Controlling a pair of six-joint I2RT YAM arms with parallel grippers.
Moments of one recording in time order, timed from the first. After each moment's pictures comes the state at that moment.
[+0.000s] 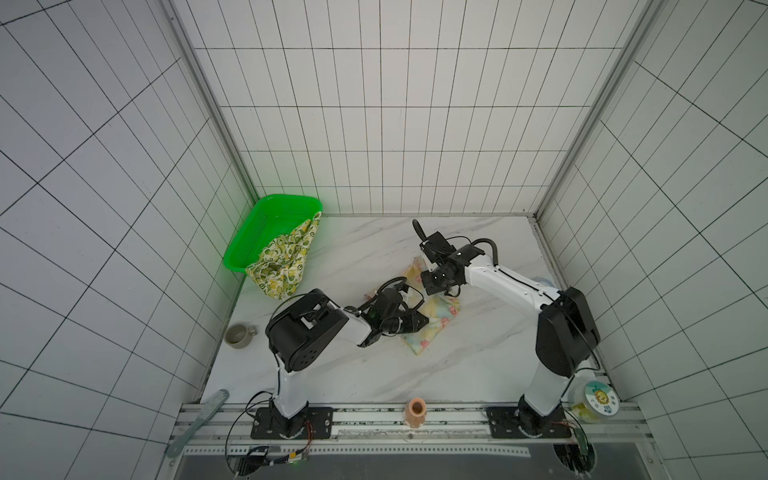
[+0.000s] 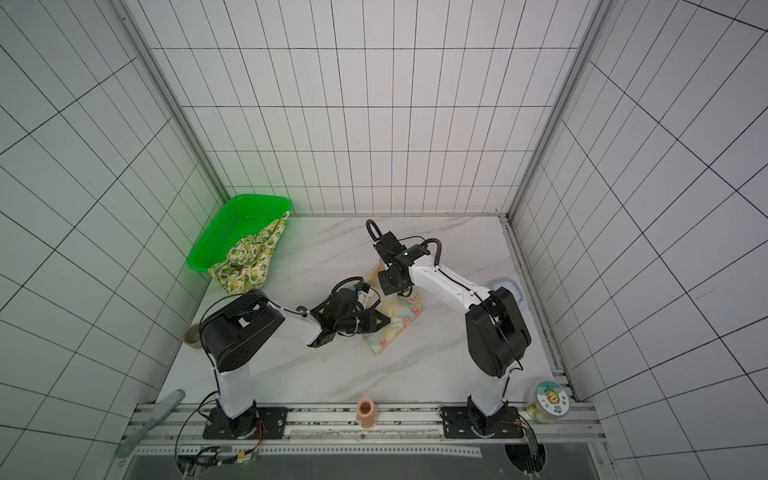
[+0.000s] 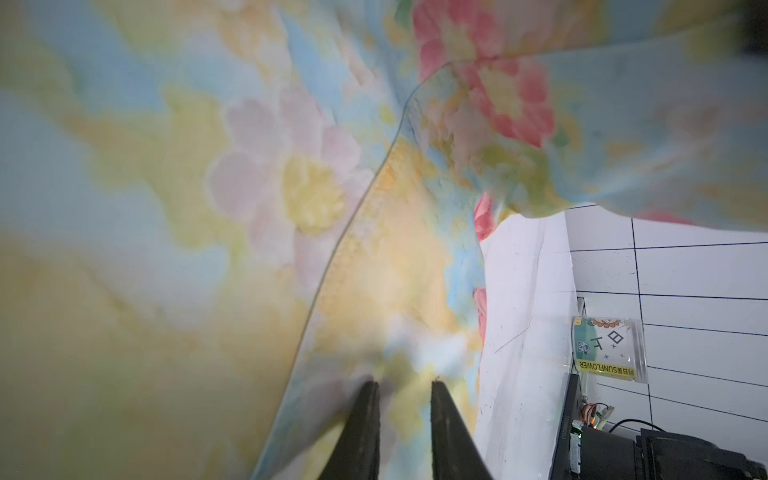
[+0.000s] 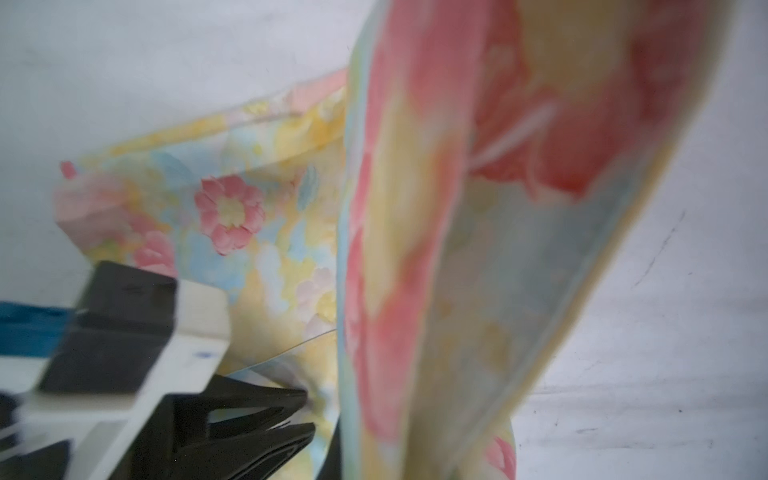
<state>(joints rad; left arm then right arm) -0.77 1.90 0.72 0.54 0.41 -0.85 0.64 1.73 1.41 -0.81 0.11 0.24</state>
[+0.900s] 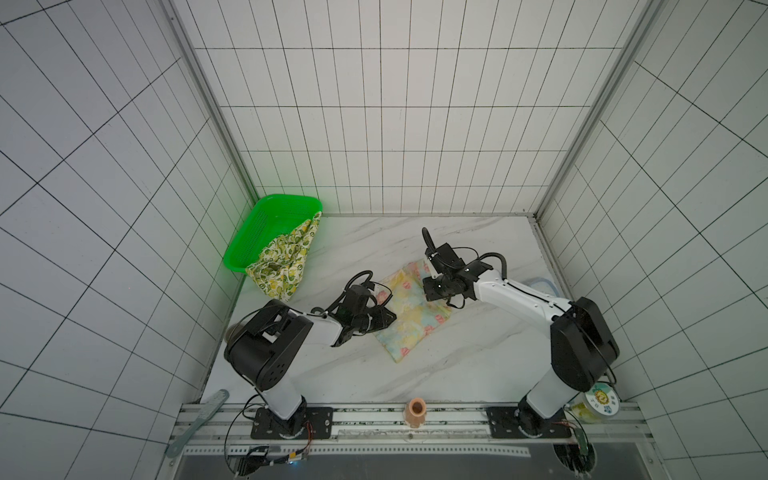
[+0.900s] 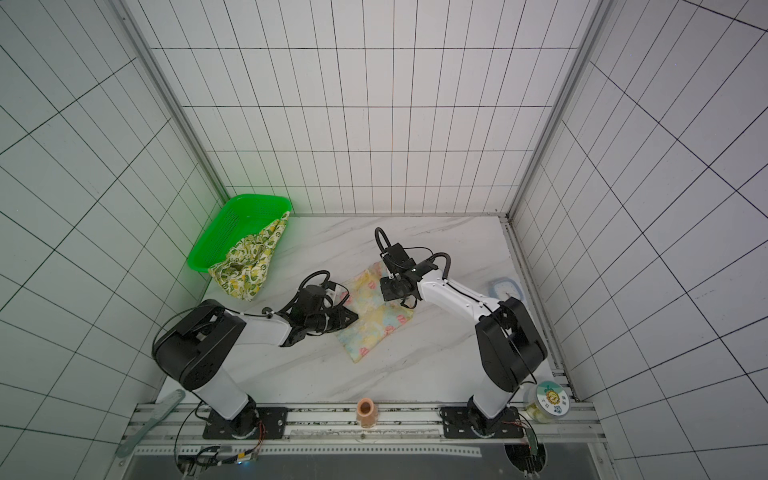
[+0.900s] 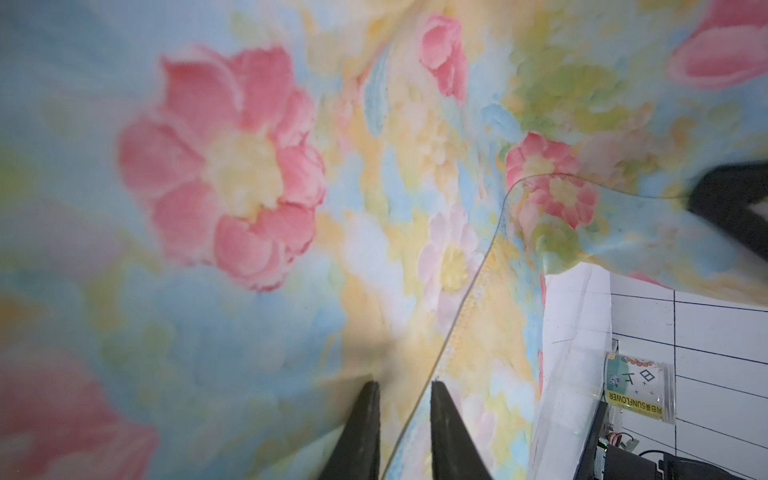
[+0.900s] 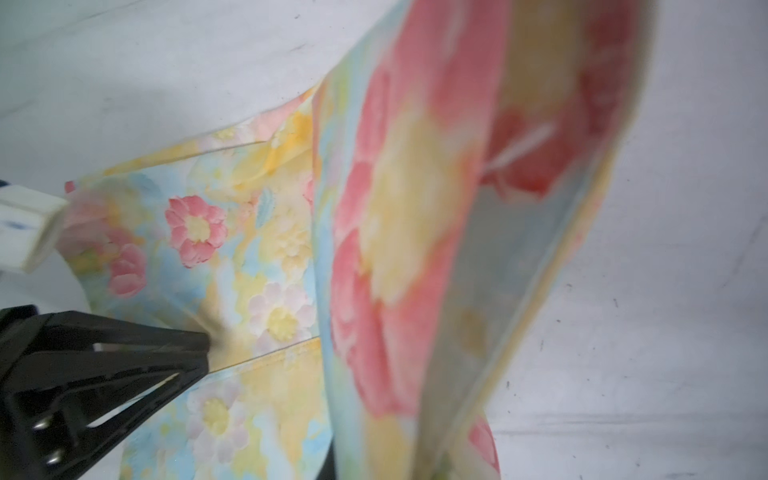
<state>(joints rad) -0.56 1.67 0.55 0.35 0.43 -0.77 0.64 1.67 1.20 -0.59 0.09 0.30</state>
